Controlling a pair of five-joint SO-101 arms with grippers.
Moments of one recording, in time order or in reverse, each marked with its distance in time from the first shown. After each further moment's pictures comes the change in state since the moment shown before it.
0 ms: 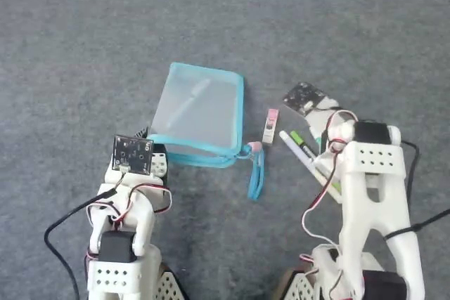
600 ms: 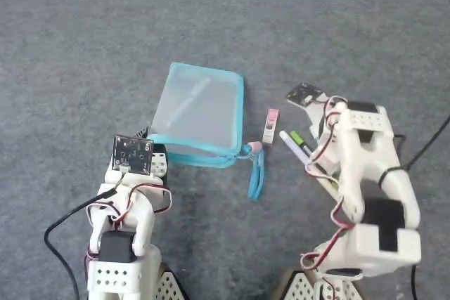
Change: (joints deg) left arm 0.0 0.0 0.0 0.0 0.0; right arm 1.5 30.6 -9.9 -7.4 0.1
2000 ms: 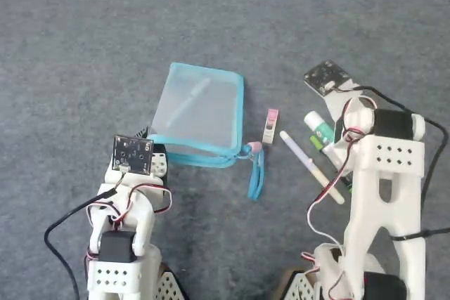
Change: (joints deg) left arm 0.0 0.0 0.0 0.0 0.0; right arm 0.6 -31.6 -4.4 23.1 -8.2
